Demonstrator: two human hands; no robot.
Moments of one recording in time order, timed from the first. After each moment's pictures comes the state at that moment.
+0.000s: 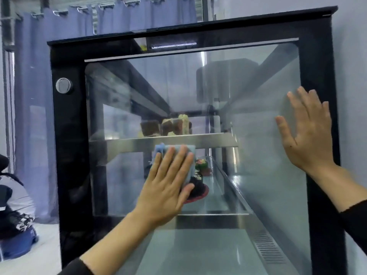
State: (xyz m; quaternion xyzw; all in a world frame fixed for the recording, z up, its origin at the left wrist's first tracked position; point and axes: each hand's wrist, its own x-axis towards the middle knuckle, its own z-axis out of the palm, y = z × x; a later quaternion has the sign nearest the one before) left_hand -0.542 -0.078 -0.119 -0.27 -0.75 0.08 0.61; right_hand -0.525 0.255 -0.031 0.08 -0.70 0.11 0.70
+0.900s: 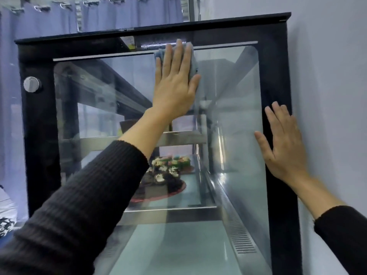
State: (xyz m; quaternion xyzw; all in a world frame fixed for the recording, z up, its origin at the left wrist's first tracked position) left_hand -0.533 0.038 0.083 -0.21 -0.77 -0.05 0.60; right_hand -0.516 0.296 -0.065 0.10 -0.73 0.10 0.66
